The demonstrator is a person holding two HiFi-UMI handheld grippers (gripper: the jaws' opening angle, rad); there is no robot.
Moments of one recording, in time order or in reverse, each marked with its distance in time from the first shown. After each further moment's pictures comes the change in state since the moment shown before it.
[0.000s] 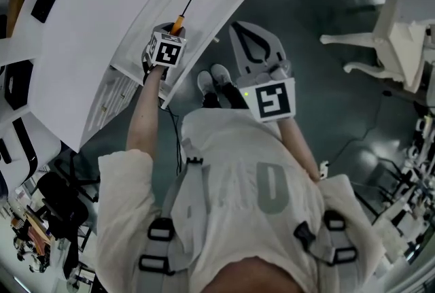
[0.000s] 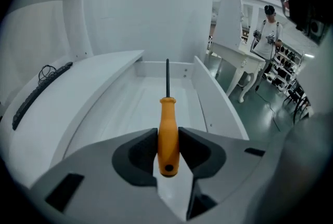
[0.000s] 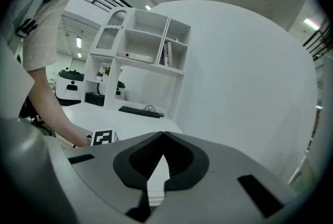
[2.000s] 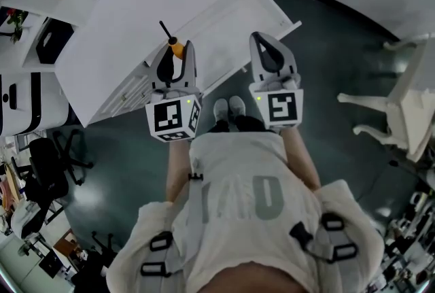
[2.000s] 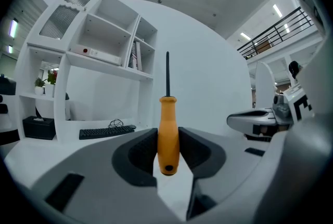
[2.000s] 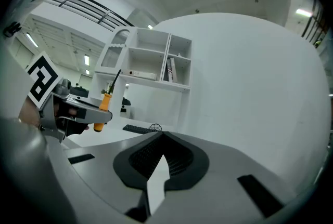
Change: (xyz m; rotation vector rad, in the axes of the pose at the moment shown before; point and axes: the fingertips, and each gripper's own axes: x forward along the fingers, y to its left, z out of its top) left arm -0.301 0.001 0.099 -0.329 -0.816 0.493; right arm 0.030 -0.004 0.050 0.066 -0.237 0.082
